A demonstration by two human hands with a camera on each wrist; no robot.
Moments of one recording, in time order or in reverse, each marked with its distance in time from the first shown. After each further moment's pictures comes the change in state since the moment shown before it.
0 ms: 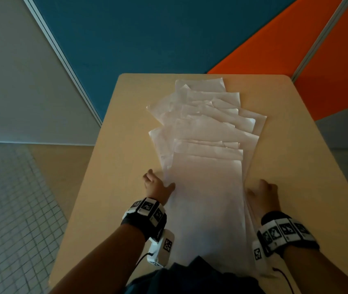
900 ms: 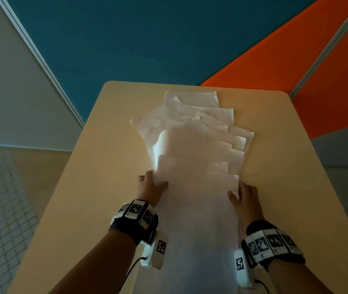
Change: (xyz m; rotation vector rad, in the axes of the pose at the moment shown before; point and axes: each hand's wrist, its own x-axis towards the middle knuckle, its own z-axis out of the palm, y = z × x) left_hand 0.075 0.055 0.024 -0.099 0.024 0.001; right_hand 0.080 -0.031 0.002 0.194 -0.055 -0.184
